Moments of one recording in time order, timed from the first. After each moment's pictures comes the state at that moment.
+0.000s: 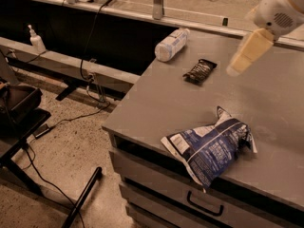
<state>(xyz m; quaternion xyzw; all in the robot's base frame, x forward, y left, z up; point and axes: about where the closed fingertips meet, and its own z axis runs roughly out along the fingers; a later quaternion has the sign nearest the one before) 0.586 -0.220 0.975 -0.54 0.80 0.01 0.27</state>
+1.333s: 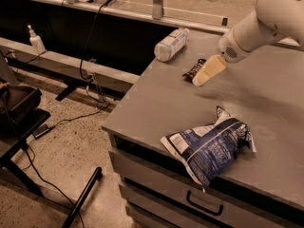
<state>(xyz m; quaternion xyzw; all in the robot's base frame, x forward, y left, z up) 0.683 -0.189 0.863 -0.46 0.83 0.05 0.31</state>
